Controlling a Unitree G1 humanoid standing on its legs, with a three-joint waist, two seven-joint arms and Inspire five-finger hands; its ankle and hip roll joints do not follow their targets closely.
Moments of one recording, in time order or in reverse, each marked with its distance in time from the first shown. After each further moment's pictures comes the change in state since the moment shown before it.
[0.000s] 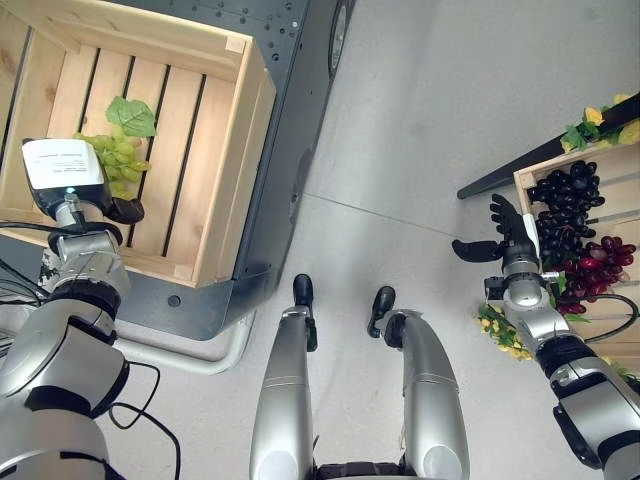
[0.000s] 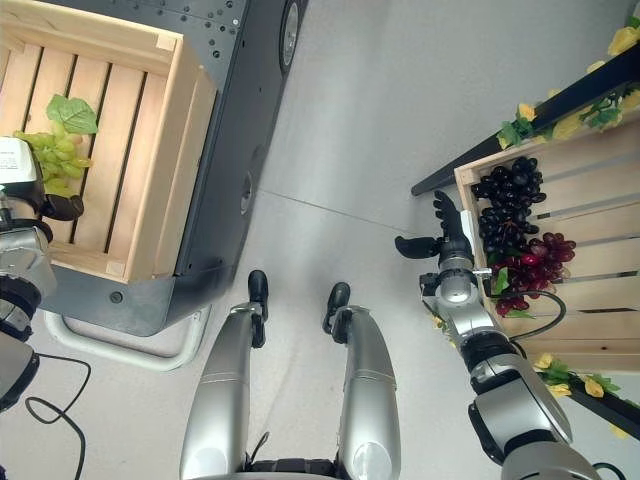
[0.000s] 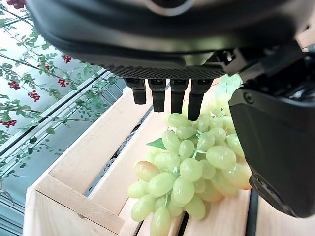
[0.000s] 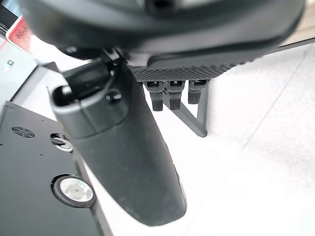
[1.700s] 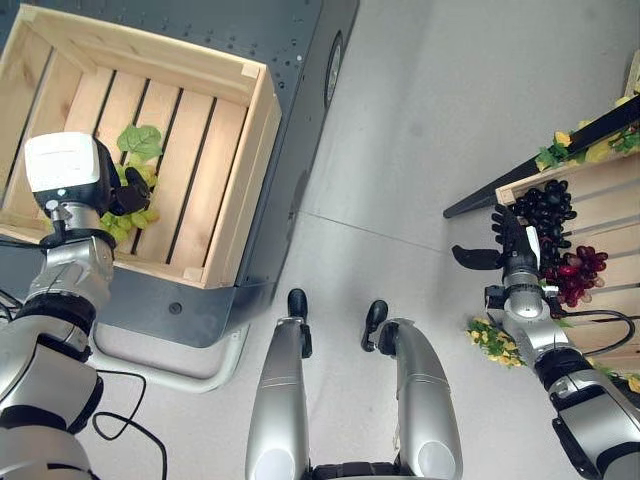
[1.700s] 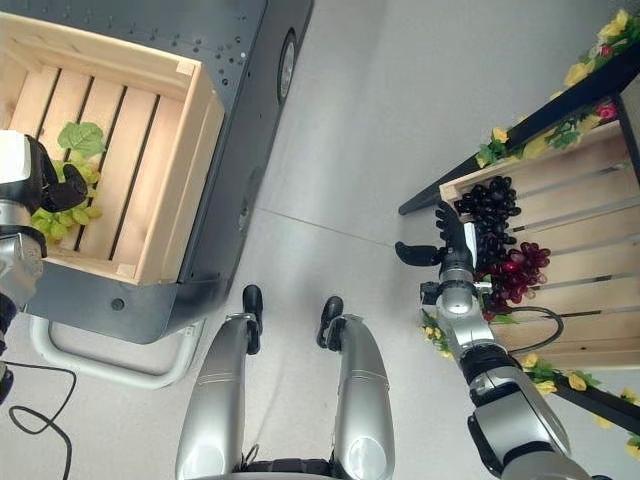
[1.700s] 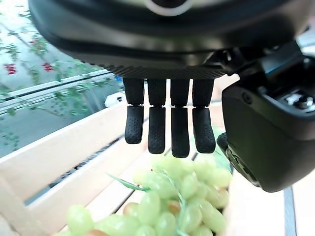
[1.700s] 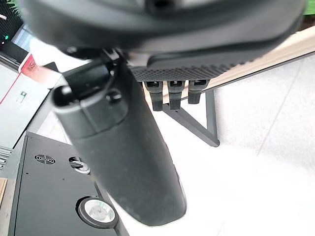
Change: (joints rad) left arm 0.139 0.095 0.099 -0.127 -0.210 -0.303 0.129; right arm 0.086 0.030 -0.050 -0.032 0.080 -0.040 -0.001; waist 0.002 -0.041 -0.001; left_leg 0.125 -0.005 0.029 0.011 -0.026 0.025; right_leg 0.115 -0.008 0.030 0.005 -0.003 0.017
